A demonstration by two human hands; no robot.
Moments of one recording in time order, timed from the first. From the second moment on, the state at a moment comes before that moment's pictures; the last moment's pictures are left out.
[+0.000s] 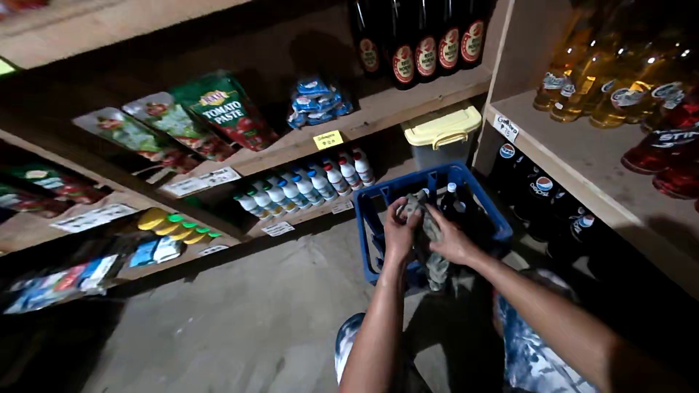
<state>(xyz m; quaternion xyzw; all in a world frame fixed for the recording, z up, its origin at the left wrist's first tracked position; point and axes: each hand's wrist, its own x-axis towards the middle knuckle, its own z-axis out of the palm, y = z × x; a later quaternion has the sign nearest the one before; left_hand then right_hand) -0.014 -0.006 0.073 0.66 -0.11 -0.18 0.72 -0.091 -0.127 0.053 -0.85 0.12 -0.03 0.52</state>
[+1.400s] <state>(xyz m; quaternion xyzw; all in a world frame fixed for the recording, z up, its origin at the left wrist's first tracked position) -0.023 -0.013 0.143 0.63 -0.33 0.26 0.66 -0.074 -0.088 0.084 -0.73 -0.08 -0.50 0.46</state>
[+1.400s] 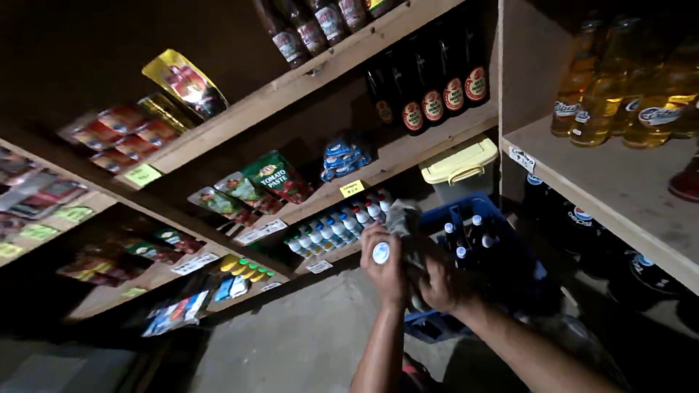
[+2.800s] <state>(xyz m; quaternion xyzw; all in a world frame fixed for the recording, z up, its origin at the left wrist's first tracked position) -0.024 -0.001 0.113 0.66 -0.18 0.15 0.72 -0.086 -0.103 0.061 -0.48 0.13 -0.20 0.84</state>
